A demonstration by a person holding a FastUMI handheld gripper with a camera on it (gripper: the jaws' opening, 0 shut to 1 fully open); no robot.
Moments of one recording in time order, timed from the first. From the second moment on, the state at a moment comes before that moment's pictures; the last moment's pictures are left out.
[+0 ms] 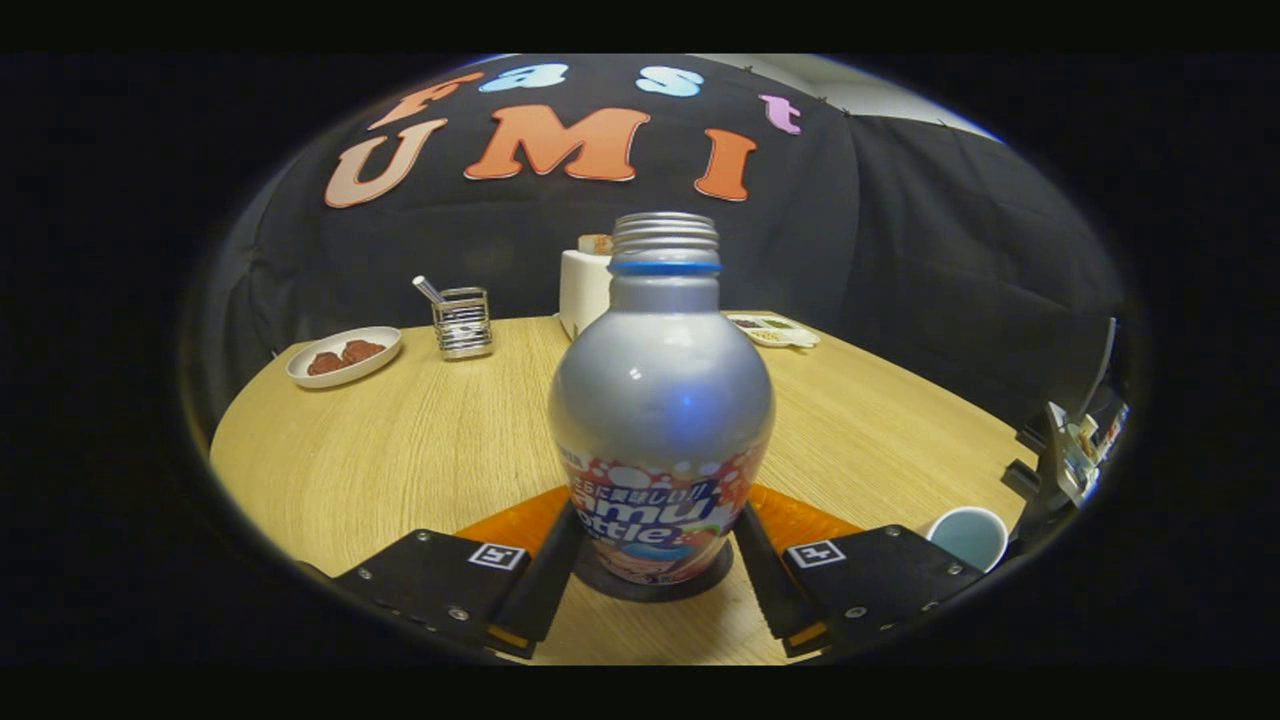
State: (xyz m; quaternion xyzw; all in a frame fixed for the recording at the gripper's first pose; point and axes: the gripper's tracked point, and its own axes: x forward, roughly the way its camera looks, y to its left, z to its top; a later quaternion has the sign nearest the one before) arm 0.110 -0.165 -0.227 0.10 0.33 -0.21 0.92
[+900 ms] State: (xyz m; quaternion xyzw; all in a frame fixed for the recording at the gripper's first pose) arm 0.064 -0.146 -0.188 0.07 0.30 -0.20 0.93
